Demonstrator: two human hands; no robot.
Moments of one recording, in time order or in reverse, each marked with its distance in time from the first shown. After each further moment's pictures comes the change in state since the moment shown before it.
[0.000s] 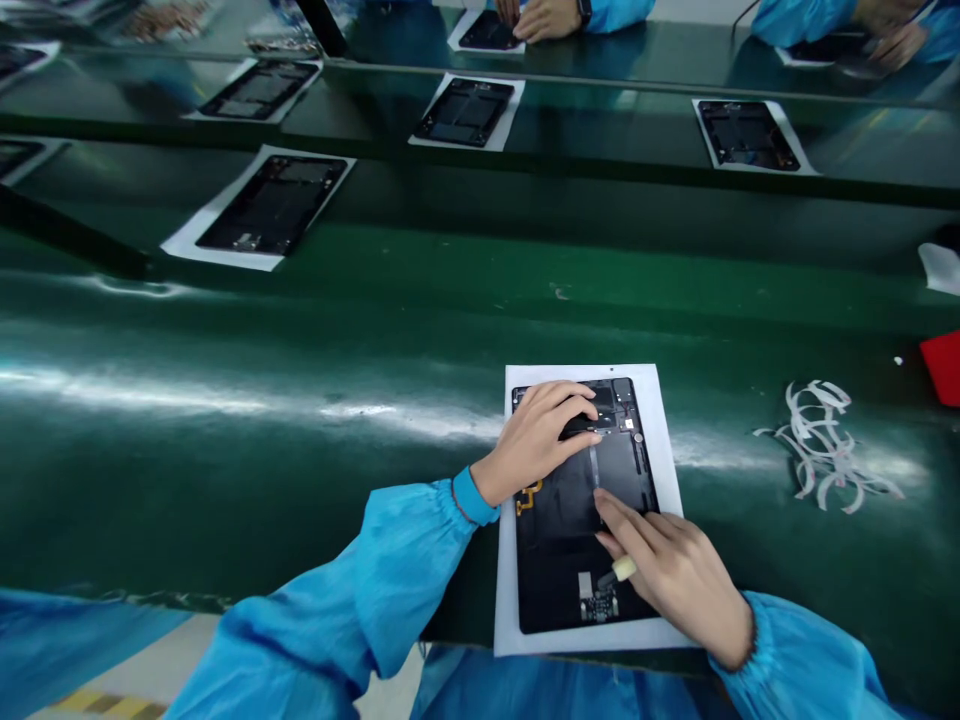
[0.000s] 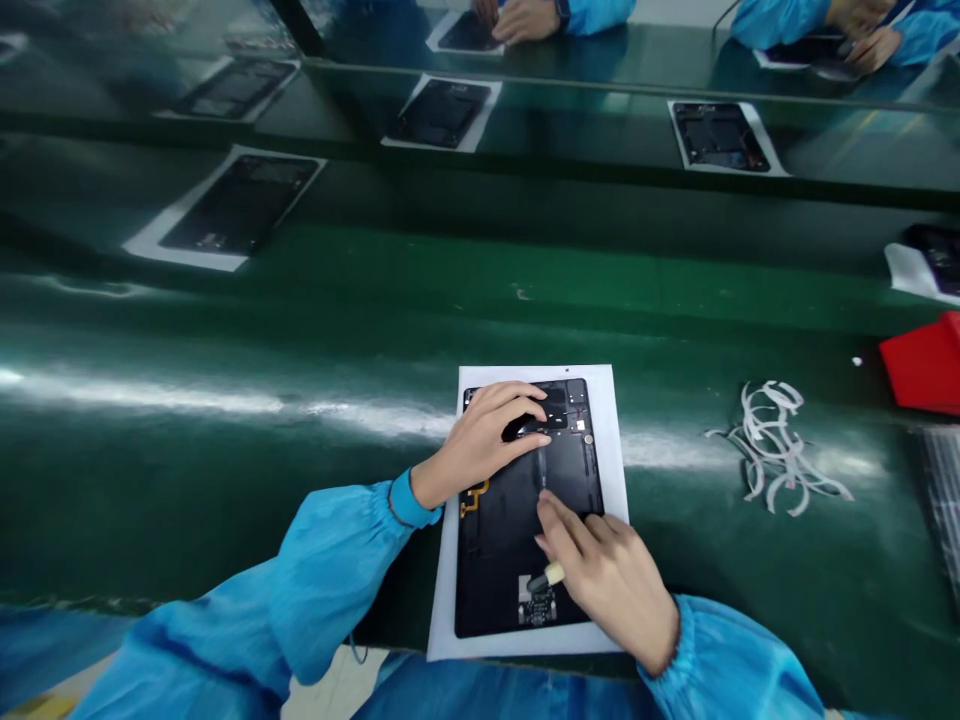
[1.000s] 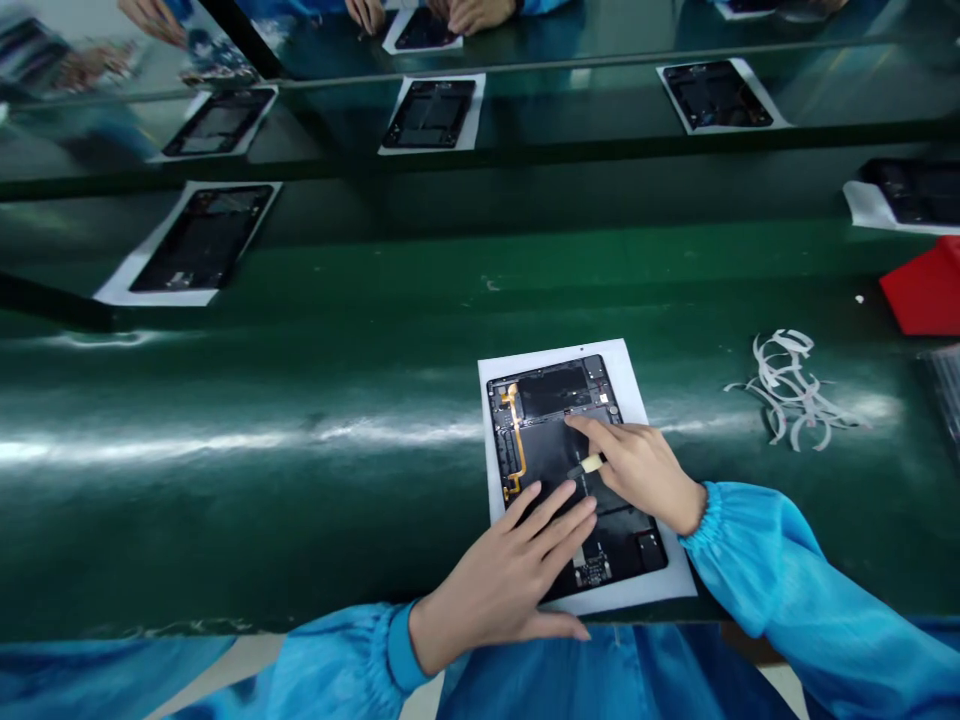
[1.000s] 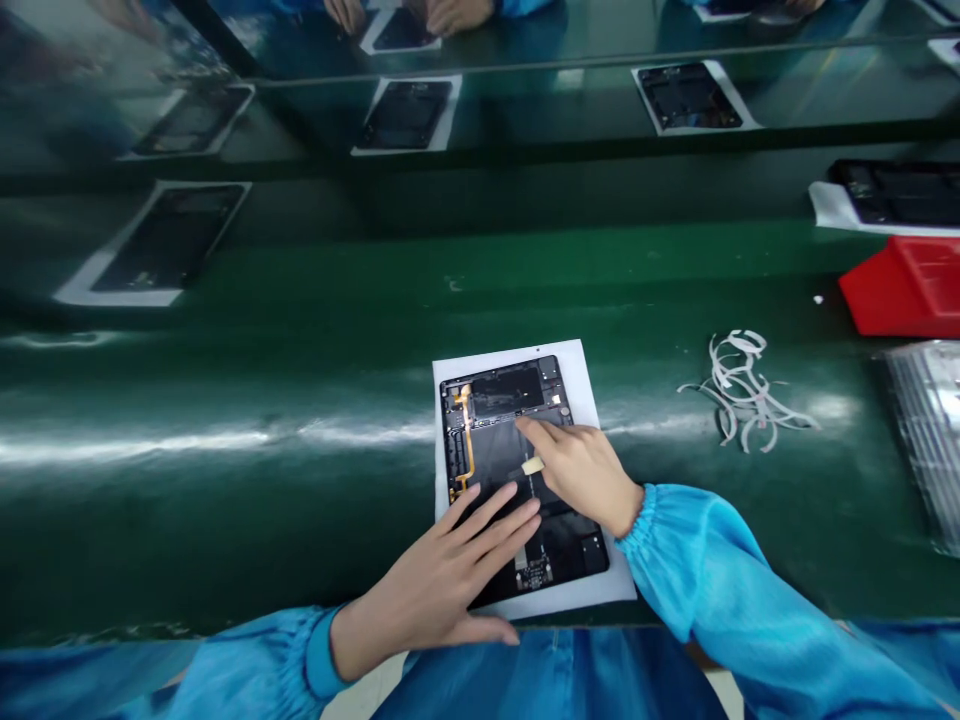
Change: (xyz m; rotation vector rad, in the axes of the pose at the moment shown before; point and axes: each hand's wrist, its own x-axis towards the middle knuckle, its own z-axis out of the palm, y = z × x) left_hand -0.103 0.053 -0.004 0.336 -0.428 0.357; right_hand 0.039 0.030 0.007 0.177 -0.029 0.170
